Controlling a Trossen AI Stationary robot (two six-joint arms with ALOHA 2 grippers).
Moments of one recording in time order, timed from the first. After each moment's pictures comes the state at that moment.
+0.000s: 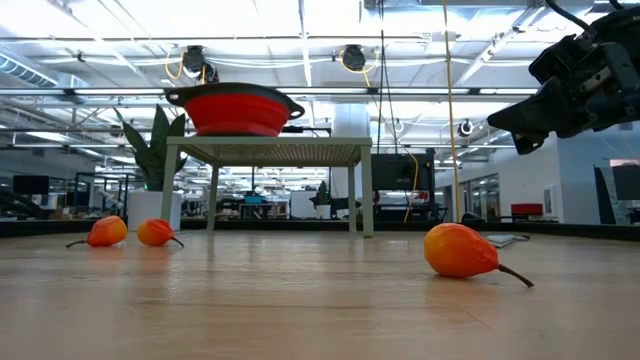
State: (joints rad) left arm -0.75 1.47 1.00 0.54 -0.73 -0.31; right arm -0.25 0.20 0.02 0.07 -0.26 0.14
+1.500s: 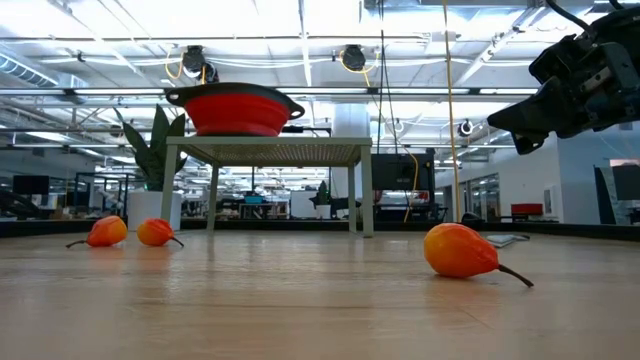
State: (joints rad) left arm -0.60 1.47 1.01 0.94 -1.11 -0.57; right arm -0.25 0.20 0.02 0.07 -0.26 0.14
